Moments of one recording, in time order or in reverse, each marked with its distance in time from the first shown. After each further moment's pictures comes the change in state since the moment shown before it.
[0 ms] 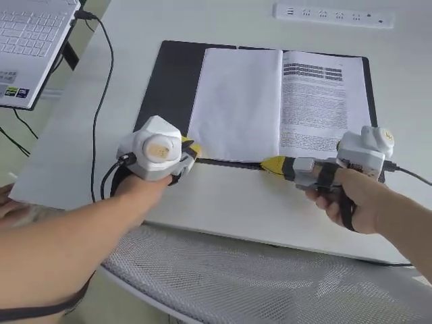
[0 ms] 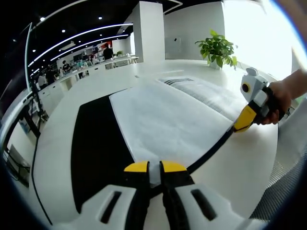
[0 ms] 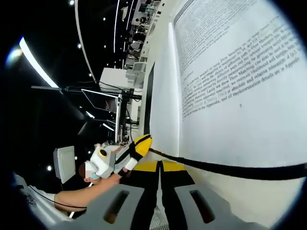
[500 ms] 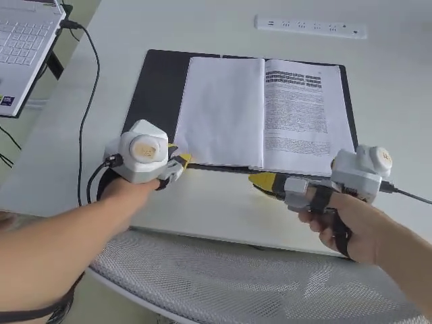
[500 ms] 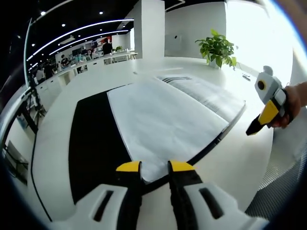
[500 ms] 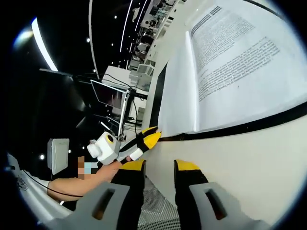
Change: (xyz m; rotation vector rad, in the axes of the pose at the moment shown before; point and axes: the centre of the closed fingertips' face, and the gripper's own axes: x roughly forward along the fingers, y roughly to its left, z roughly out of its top) left arm -0.013 -0.011 0.002 -0.025 0.047 -0.035; right arm -0.029 0.030 -0.022 -0.126 -0.074 -0.034
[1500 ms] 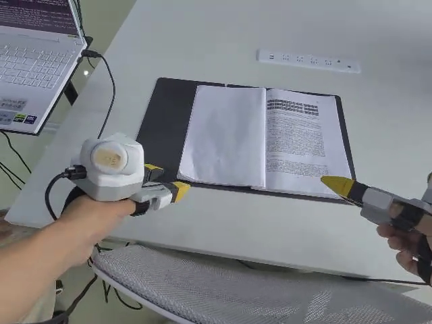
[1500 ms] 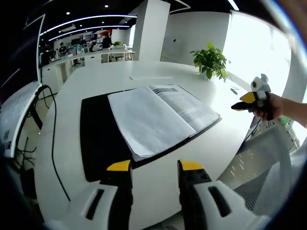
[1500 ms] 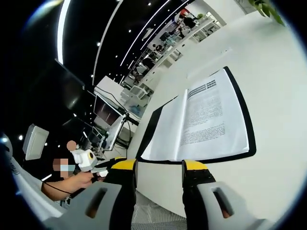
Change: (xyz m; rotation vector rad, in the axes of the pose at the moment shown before) left arm -0.097 -0.015 0.022 -0.122 0.003 -0.102; right arm -0.118 0.033 0.050 -0.237 -0.224 -0.179
